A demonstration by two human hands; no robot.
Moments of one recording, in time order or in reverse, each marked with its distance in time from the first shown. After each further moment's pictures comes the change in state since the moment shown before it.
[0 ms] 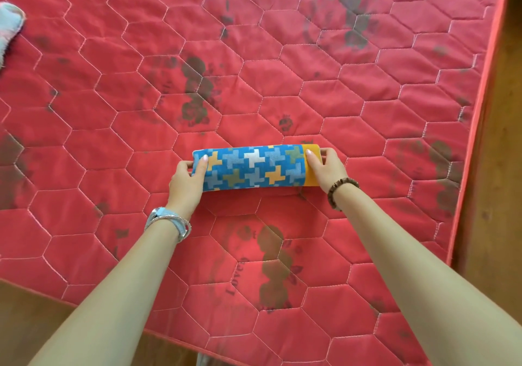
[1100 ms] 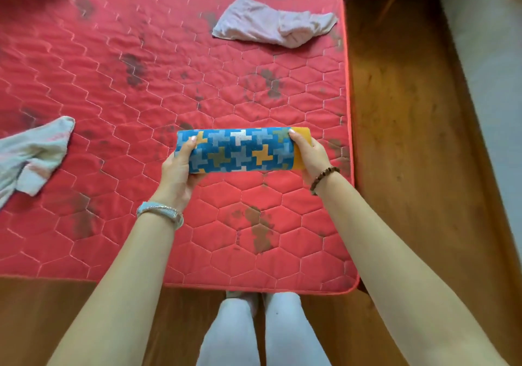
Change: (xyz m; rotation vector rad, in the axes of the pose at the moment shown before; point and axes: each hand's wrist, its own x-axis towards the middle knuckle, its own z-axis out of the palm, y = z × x) left_hand -0.226 0.190 -0.154 -0.723 -0.352 0.097; right_hand -0.276 -0.134 -0.157 0.867 0.072 0.004
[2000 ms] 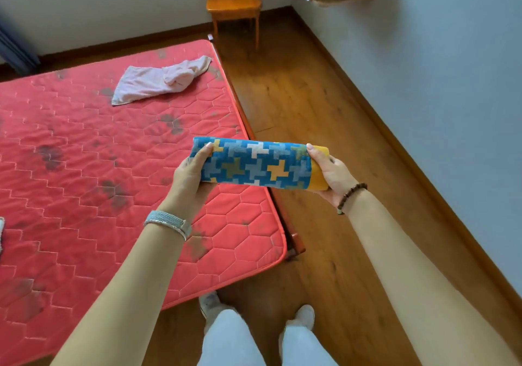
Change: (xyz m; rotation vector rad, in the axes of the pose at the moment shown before) left_hand -0.246 -0.055 0.238 0.157 -0.440 -0.075; right_hand -0.256 -0.019 -0.327 0.302 0.184 -0.021
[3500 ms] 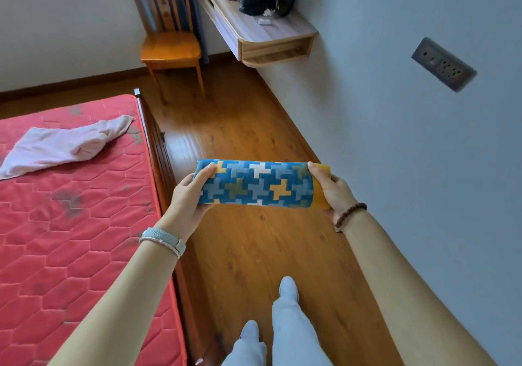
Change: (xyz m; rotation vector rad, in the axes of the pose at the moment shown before) left_hand 0.220 -0.034 0.388 0.073 -0.167 -0.084; right_hand 0.225 -0.245 -0.299 -0.118 0.210 -0.091
